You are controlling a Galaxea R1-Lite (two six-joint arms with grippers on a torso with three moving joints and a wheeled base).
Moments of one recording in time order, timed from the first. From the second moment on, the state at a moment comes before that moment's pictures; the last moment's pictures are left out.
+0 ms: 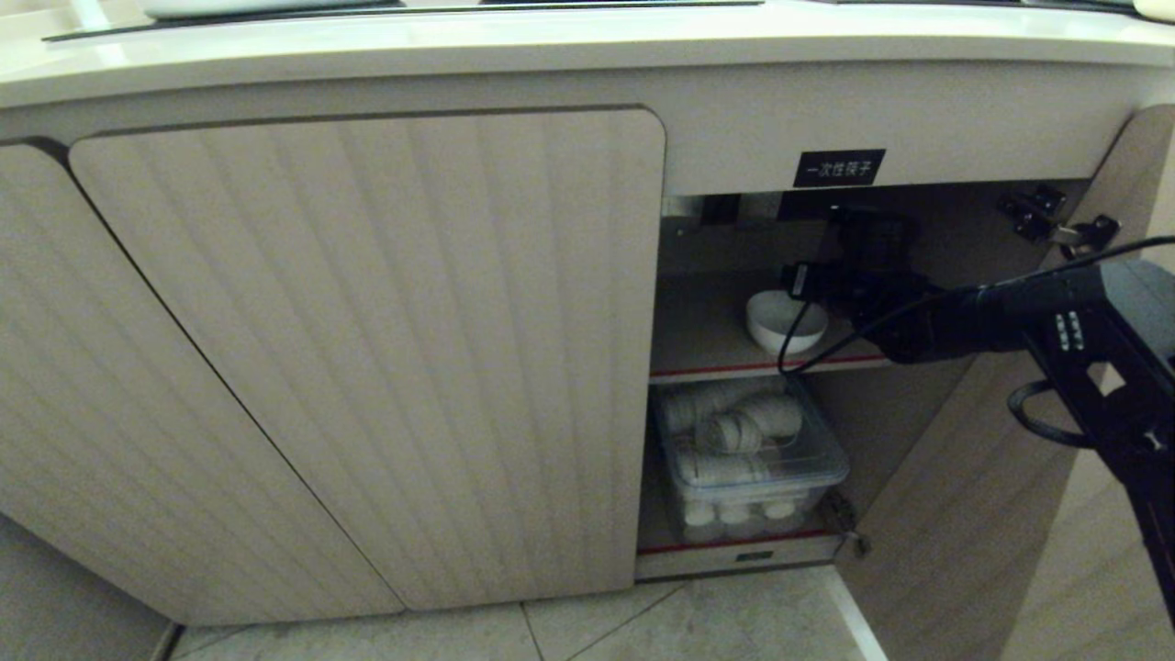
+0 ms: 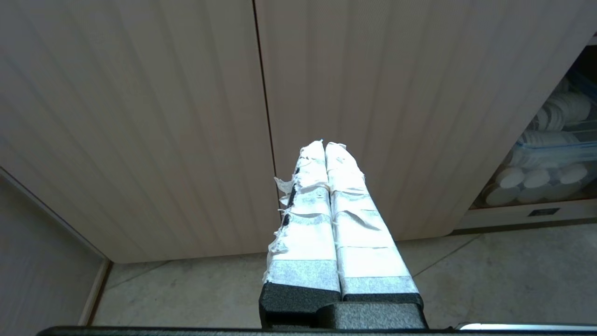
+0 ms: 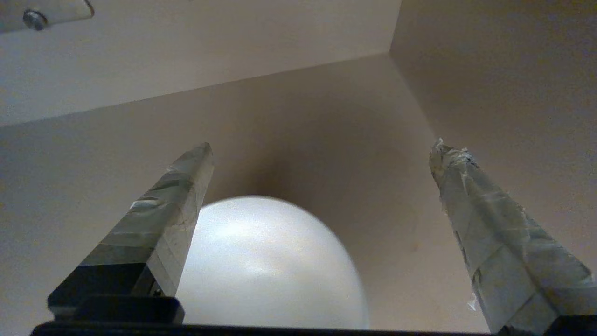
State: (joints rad) left arm 0.00 0.00 0.00 0.00 0.00 0.00; right arm 0.15 2.38 -1.78 -0.48 -0.26 0.11
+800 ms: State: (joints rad) left arm 0.00 0.00 0.00 0.00 0.00 0.00; right arm 0.16 2.34 -1.67 -0.58 -0.25 0.08
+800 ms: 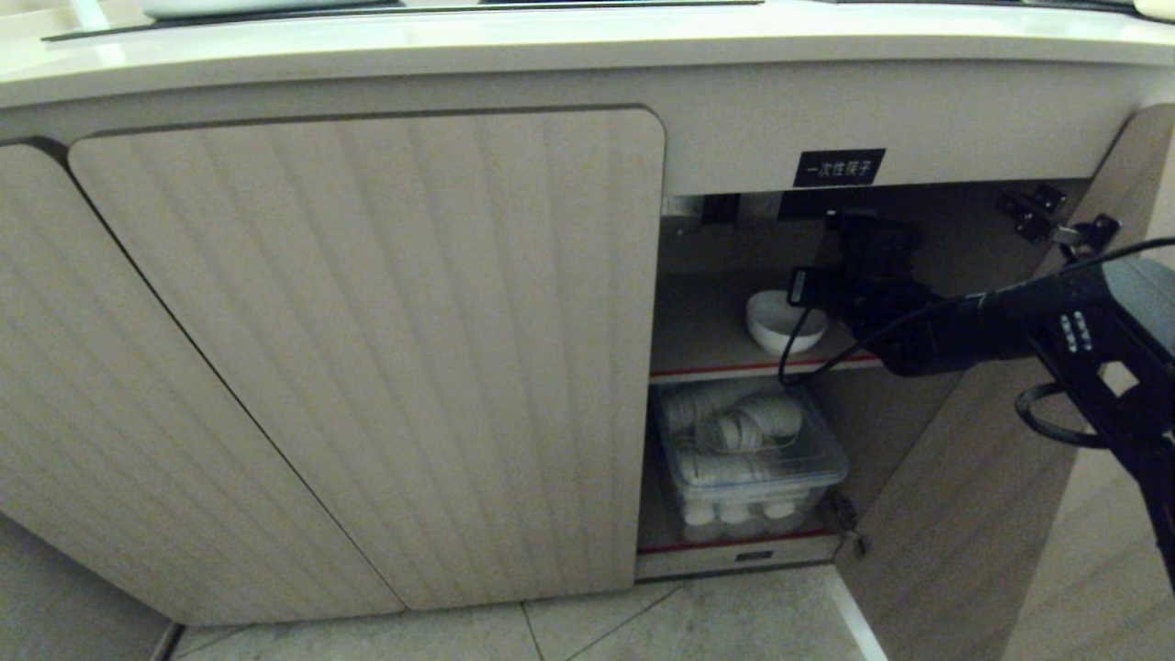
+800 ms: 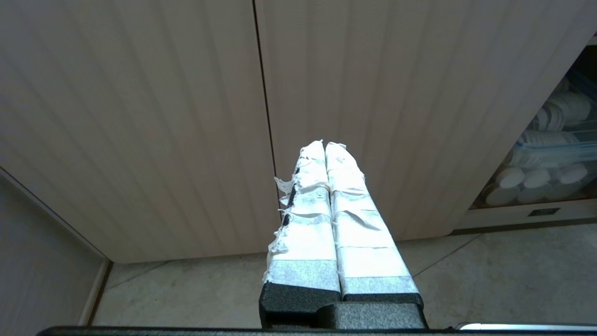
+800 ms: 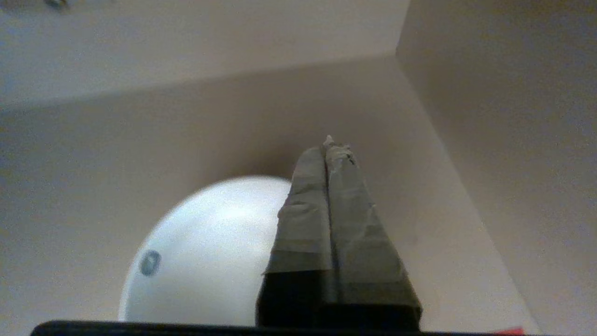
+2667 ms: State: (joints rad) left arm 0.00 0.00 0.00 0.00 0.00 0.00; right arm 0.21 2.06 -1.08 -1.00 -0.18 -0.03
